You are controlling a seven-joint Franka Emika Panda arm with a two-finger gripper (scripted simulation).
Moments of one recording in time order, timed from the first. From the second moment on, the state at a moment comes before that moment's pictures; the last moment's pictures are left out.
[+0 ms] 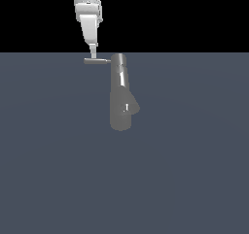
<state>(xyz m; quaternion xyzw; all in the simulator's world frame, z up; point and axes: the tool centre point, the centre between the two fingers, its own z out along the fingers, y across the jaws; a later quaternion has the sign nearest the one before) 0.117 0.117 0.270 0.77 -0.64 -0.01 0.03</state>
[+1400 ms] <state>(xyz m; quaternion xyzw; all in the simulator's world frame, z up) 0.105 0.129 0.250 0.74 -0.67 0.00 0.03</state>
